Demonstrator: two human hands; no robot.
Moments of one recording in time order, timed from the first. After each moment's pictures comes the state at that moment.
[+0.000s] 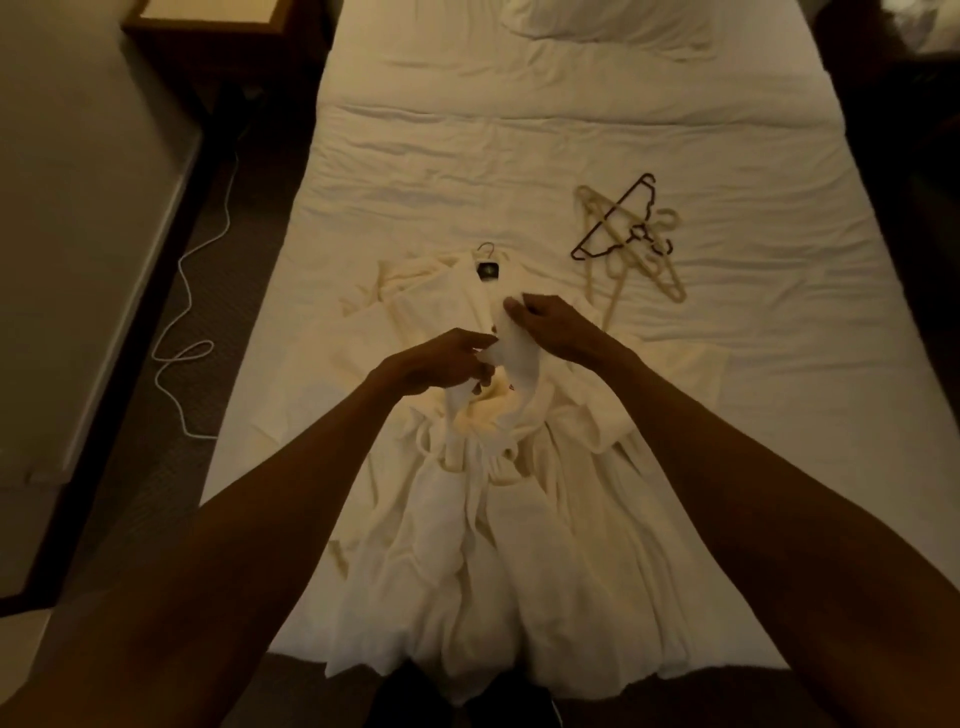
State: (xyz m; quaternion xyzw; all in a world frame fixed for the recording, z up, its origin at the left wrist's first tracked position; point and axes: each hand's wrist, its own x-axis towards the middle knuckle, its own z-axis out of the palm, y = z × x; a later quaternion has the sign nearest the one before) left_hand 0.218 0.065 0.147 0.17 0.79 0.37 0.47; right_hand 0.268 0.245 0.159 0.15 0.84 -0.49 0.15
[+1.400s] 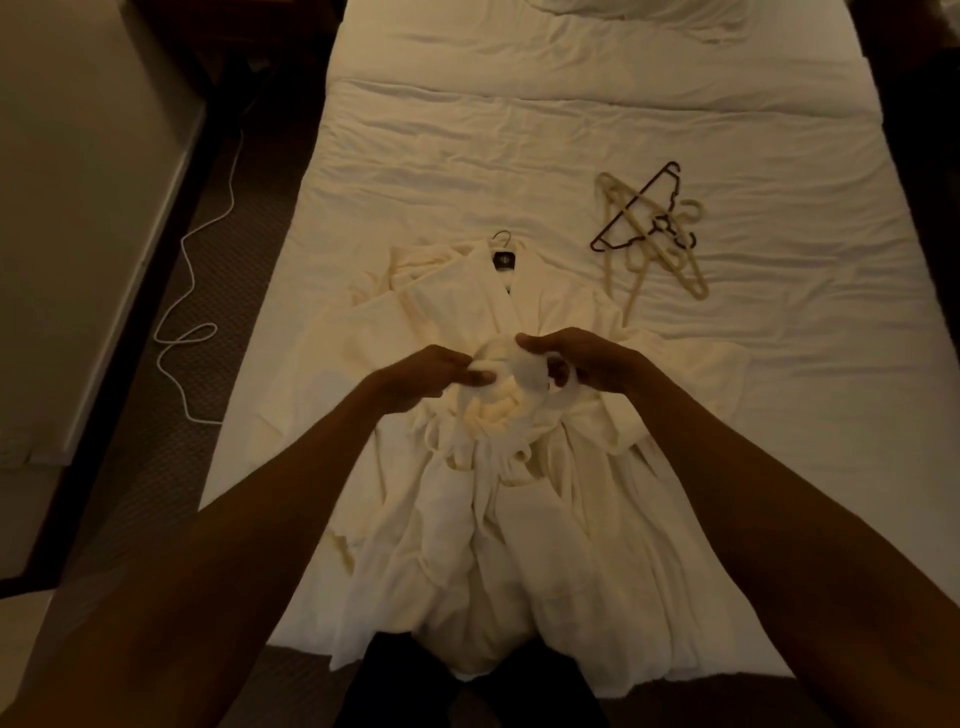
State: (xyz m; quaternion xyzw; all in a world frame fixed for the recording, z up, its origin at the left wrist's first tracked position) left_hand 0.210 0.020 0.103 0.06 0.75 0.43 0.50; right_hand 0.271 0.251 0.112 0.23 0.67 -0.62 0.34
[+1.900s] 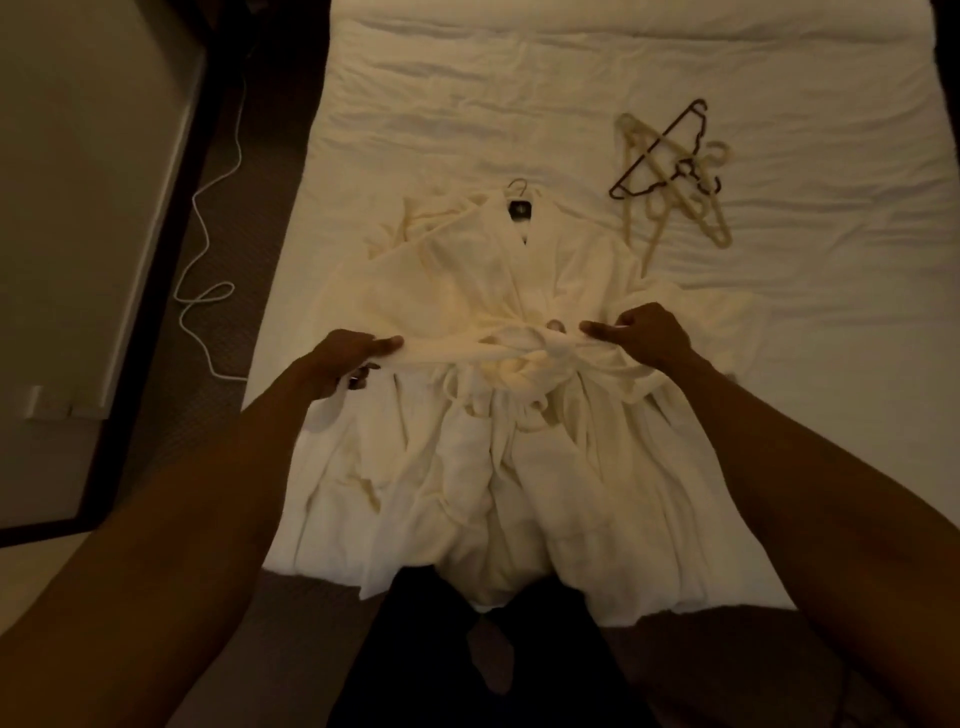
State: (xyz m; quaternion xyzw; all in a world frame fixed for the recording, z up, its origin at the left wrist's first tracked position) left_hand 0.214 -0.108 0.092 -0.14 0.78 0.43 0.44; right_hand 0.333 0.287 0.084 0.30 0.88 -0.32 0.19
